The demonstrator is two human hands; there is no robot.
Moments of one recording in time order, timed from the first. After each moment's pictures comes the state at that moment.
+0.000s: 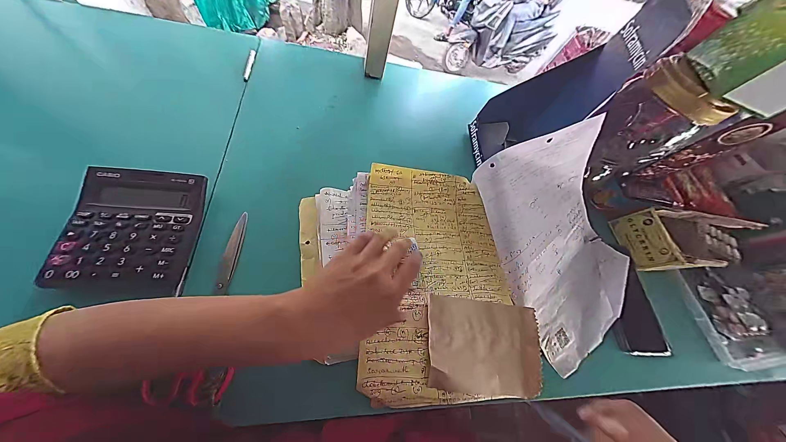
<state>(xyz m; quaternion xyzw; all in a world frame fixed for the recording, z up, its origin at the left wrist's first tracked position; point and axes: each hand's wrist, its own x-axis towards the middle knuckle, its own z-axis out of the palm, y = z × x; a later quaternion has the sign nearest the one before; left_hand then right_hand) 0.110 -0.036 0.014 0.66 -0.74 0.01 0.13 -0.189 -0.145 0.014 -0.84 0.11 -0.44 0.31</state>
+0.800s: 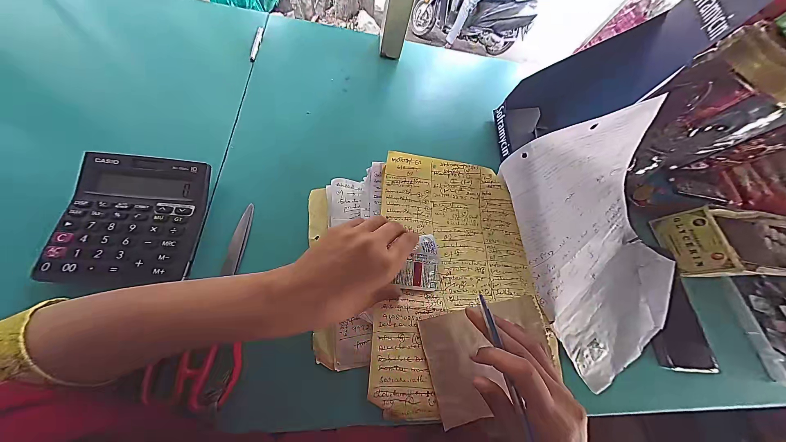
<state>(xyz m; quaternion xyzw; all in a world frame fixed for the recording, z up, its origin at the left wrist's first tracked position) 0.140 -0.036 0.004 0.66 -0.73 0.01 0.18 -0.127 -0.139 -0.018 -0.94 0.11 -0.26 0.22</state>
